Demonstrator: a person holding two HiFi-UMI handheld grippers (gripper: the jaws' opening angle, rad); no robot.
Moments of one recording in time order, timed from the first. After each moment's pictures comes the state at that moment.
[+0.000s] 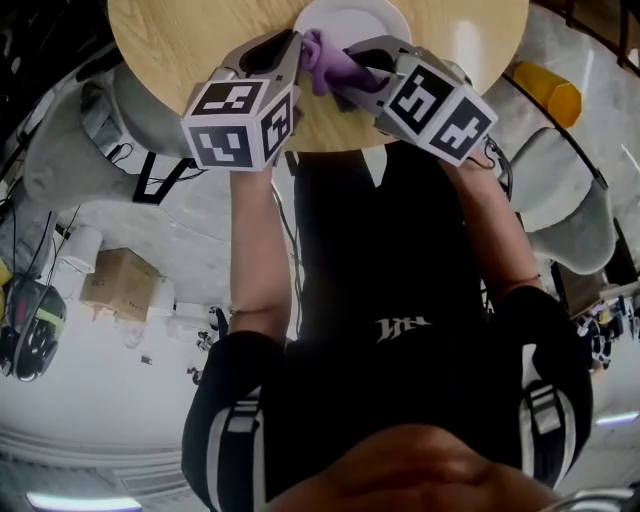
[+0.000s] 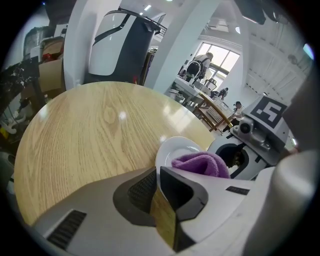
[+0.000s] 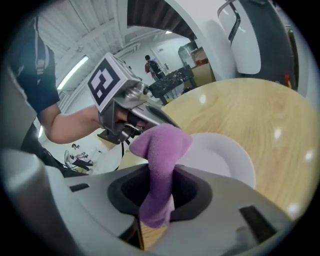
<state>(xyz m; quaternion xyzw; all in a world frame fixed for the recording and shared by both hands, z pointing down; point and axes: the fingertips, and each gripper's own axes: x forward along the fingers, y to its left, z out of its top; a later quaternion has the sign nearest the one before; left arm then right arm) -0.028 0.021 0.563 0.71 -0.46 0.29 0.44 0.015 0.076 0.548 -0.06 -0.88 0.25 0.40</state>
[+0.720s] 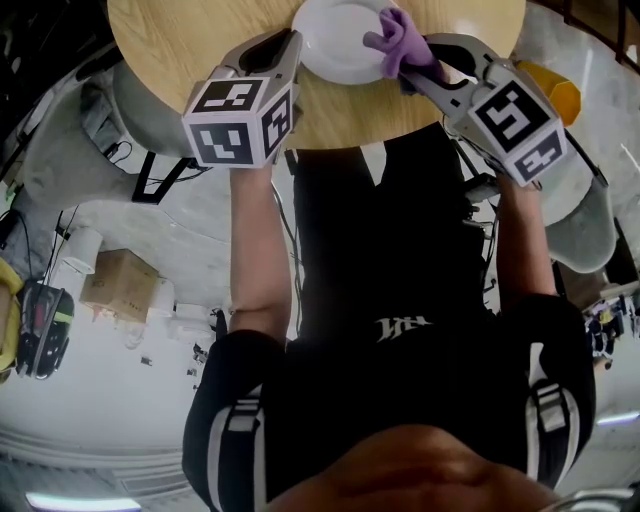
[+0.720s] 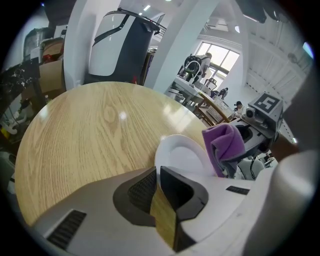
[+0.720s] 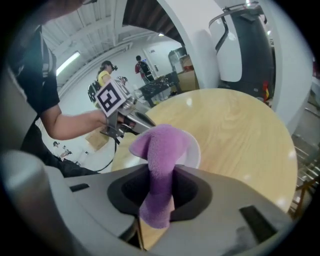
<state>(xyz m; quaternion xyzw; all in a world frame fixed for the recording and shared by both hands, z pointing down) -0.028 0.026 0.564 0.71 -0.46 0.29 0.44 0.094 0.033 0.526 0.02 -0.88 0.23 0.42</state>
